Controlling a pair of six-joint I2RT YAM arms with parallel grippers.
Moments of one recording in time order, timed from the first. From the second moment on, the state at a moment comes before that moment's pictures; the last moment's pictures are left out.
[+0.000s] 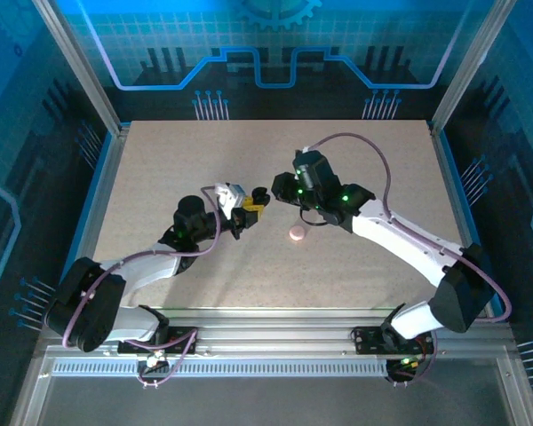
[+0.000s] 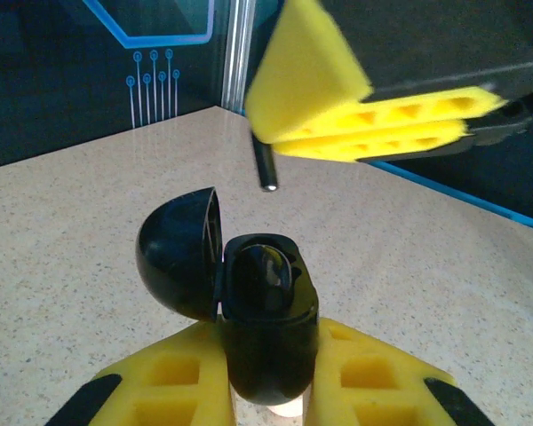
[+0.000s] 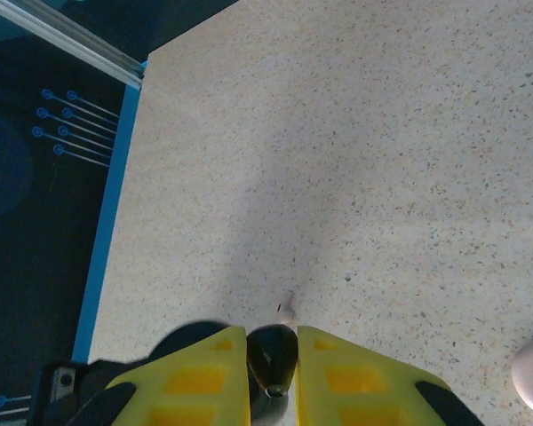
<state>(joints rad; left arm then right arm) -0.44 1.33 0.50 0.71 0.52 -0.09 0.72 1.45 1.24 -0.39 0.04 0.86</state>
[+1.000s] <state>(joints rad) -0.45 1.34 0.51 0.76 0.51 -0.11 0.75 1.44 1.22 -0.35 0.00 0.80</state>
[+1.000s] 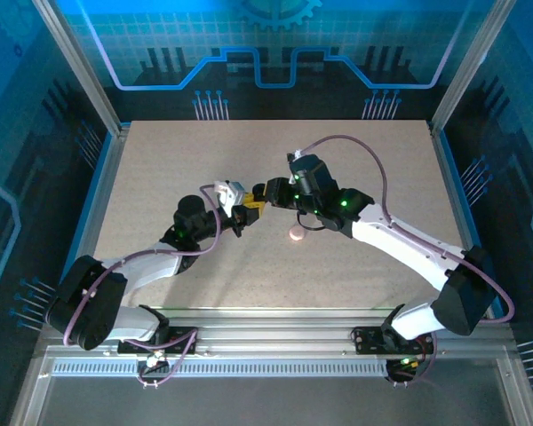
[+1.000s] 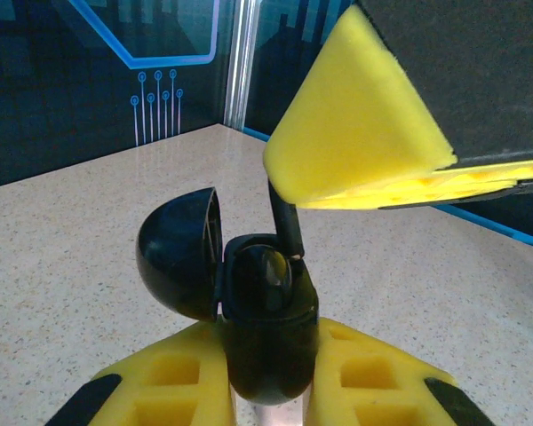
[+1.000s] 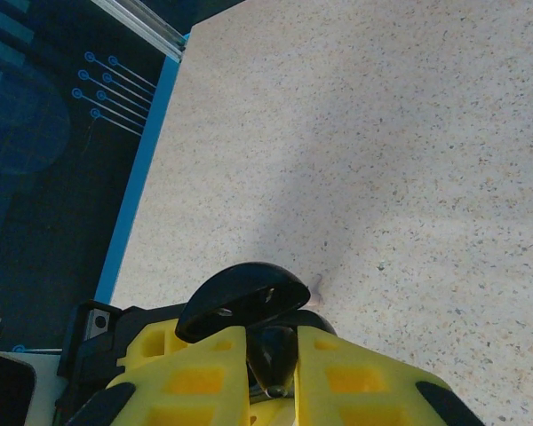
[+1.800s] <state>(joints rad) -0.45 1.32 0.52 0.76 0.50 -0.11 0.76 1.44 1.22 -0.35 -0.01 0.73</state>
